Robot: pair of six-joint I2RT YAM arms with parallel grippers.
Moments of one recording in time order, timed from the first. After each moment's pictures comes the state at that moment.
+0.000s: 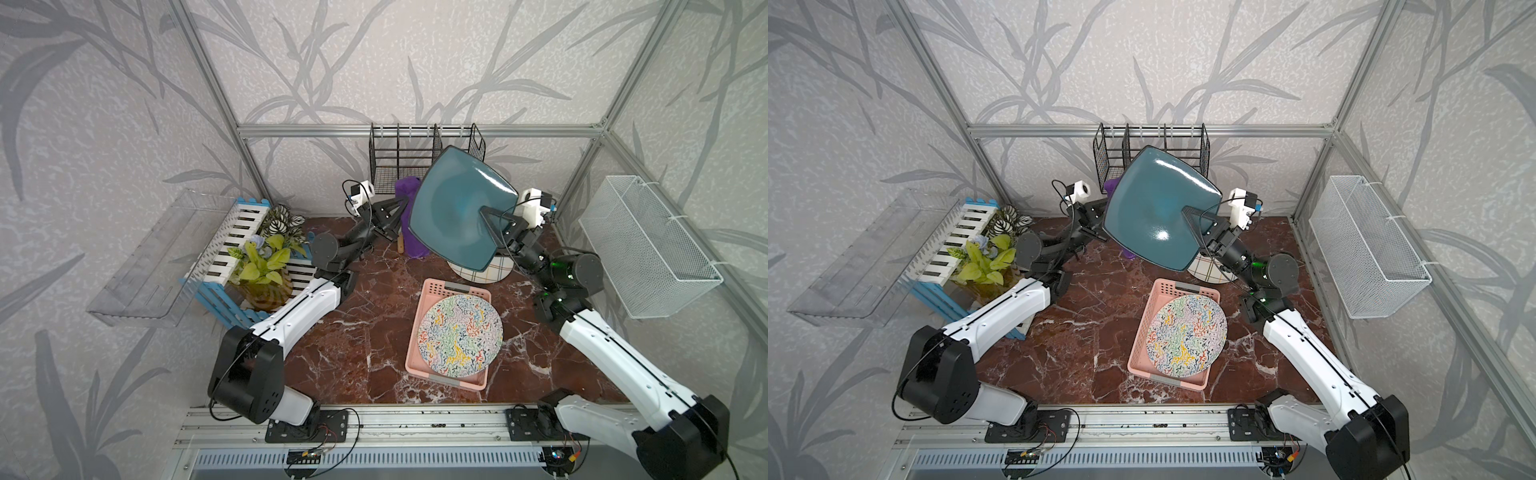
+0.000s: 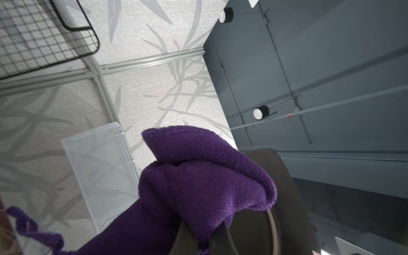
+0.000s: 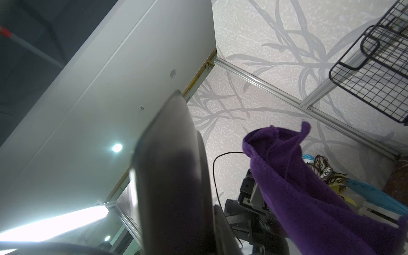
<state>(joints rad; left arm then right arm) -0.41 1.47 1.06 1.14 0.57 -1.86 0.43 1.14 0.94 0.86 -0.54 1.52</state>
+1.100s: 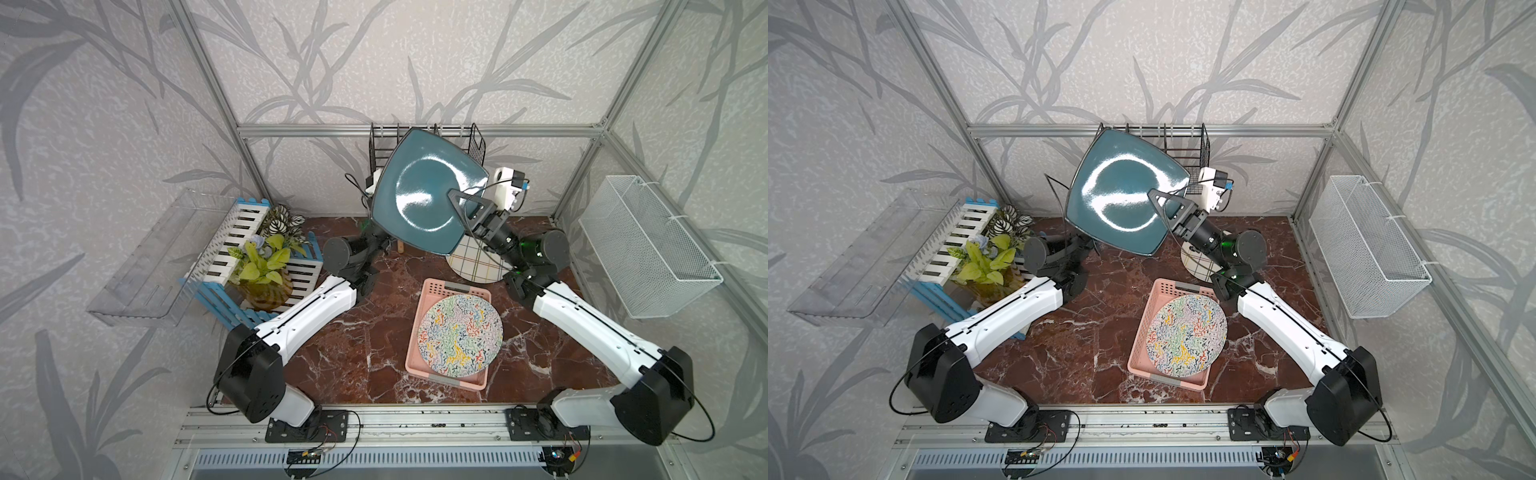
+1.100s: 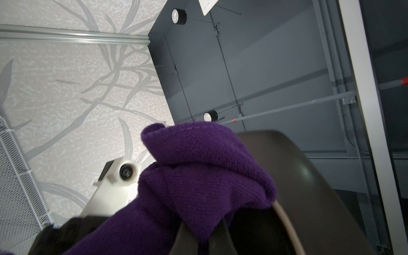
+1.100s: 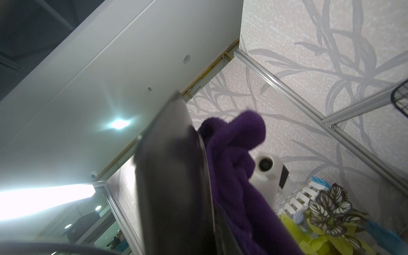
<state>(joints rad) -0.61 1.48 1.19 1.18 0.36 -1.92 0.51 1.36 1.20 0.91 -0.51 1.33</state>
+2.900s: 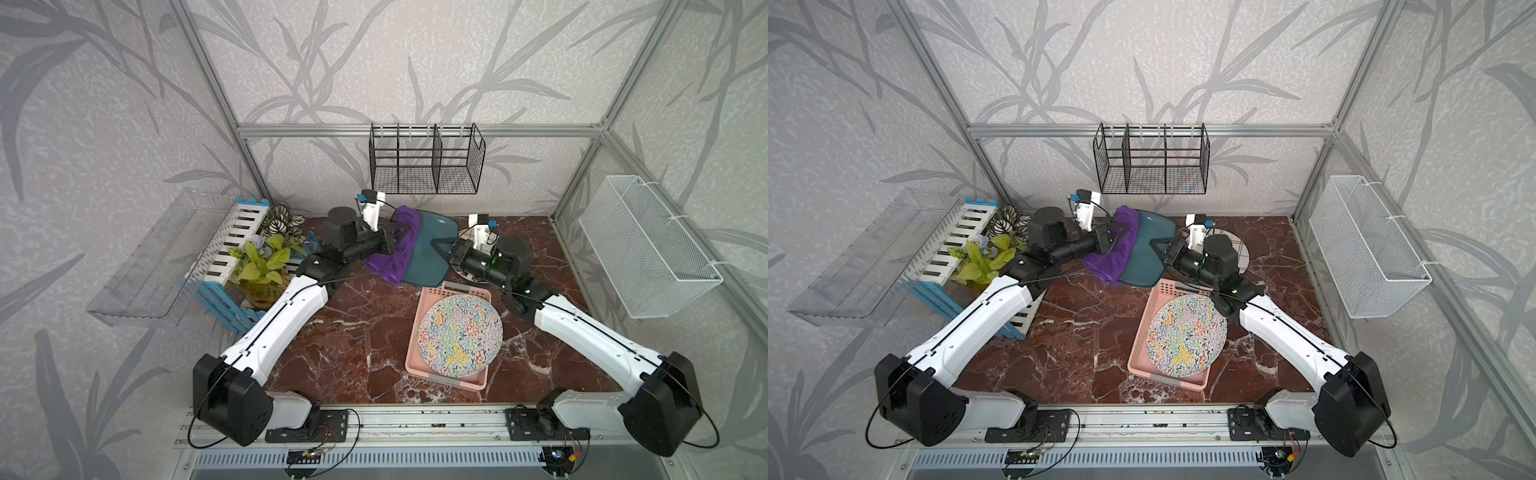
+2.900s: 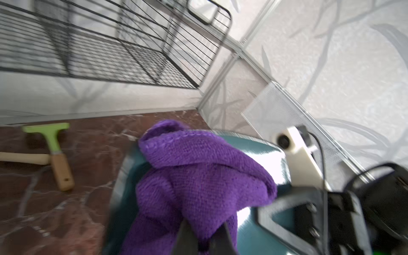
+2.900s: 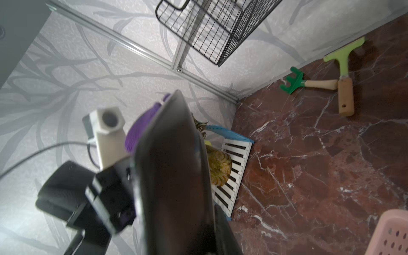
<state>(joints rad) -0.37 1.37 1.29 -0.12 0.48 -0.49 0.61 1.28 1.00 0.21 -0.36 1.10</state>
